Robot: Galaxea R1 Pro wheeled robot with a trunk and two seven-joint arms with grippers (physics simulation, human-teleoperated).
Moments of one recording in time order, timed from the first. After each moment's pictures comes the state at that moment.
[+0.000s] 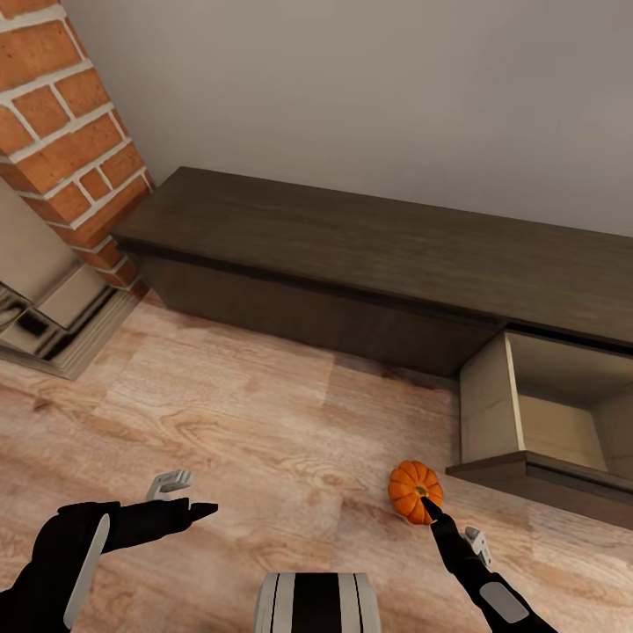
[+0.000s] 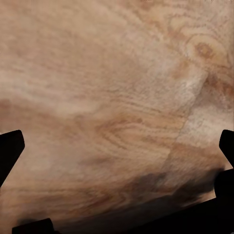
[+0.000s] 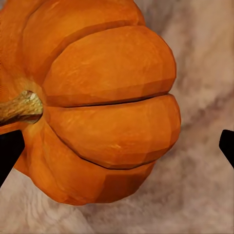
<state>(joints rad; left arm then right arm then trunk) -0.28 0.13 0.23 -1.39 0.01 1.05 -0.66 -0.51 -0.09 -0.25 -0.24 -0.97 0.09 0.54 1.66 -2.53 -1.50</state>
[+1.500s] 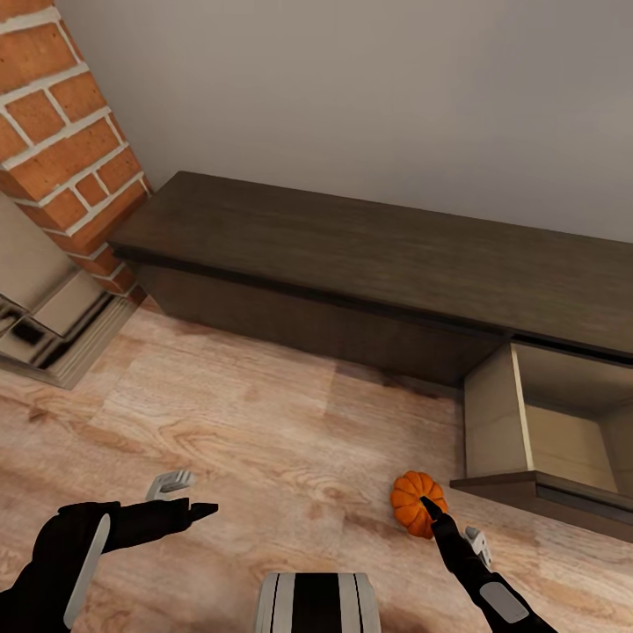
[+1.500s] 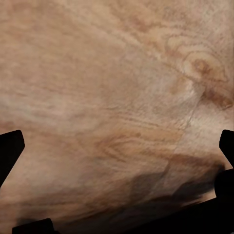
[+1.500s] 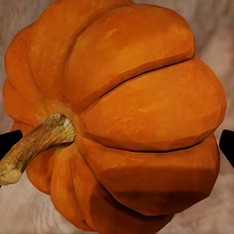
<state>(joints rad) -0.28 0.13 0.23 -1.39 0.01 1.05 -0.66 -0.51 -0.09 -0.25 -0.24 -0.97 0.09 0.54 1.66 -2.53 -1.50</state>
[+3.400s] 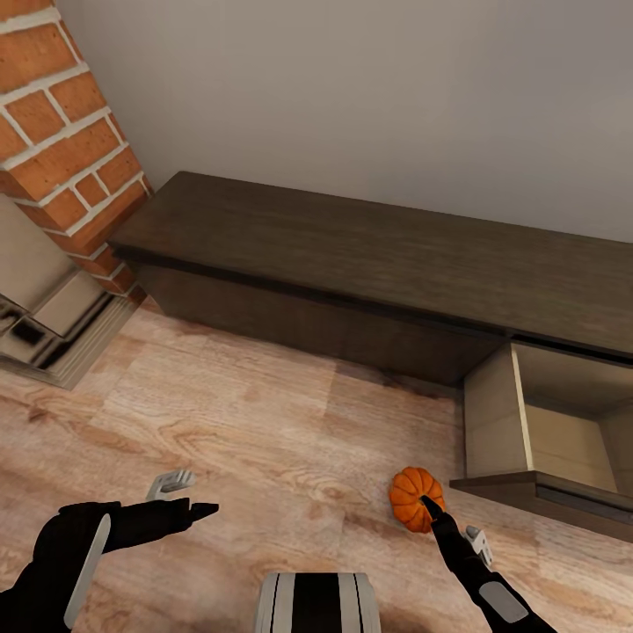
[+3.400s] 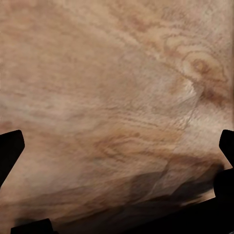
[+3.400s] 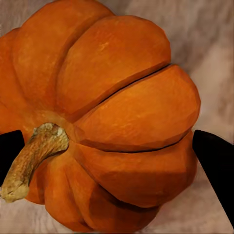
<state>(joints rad) -0.28 0.13 0.23 -1.39 0.01 1.05 -0.66 -0.51 -0.09 -0.25 -0.24 -0.97 0.07 0.55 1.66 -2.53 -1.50</state>
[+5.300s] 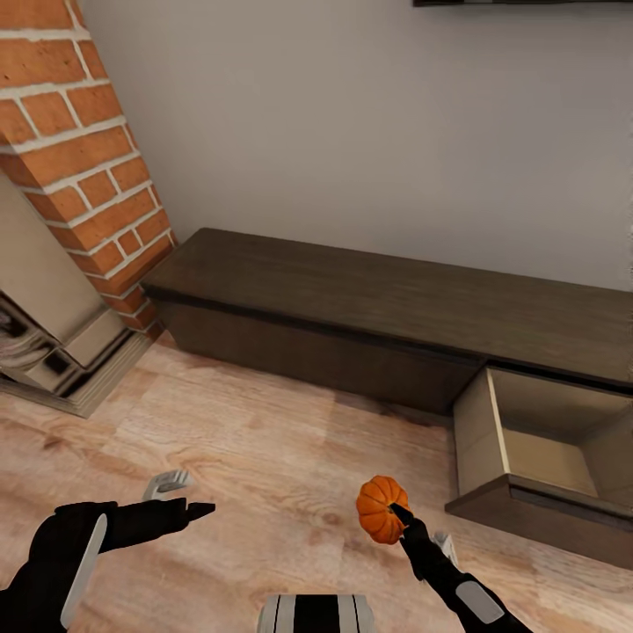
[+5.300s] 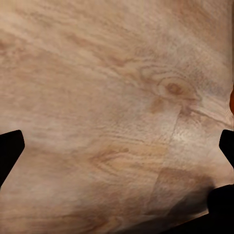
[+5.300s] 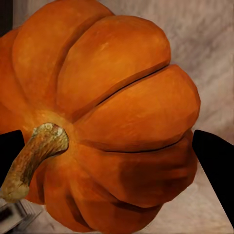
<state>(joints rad) -0.28 0.14 0.24 -1.39 0.00 1.05 -0.66 -0.50 -0.02 -0.24 -0.25 -0.96 0.24 0.52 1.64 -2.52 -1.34</state>
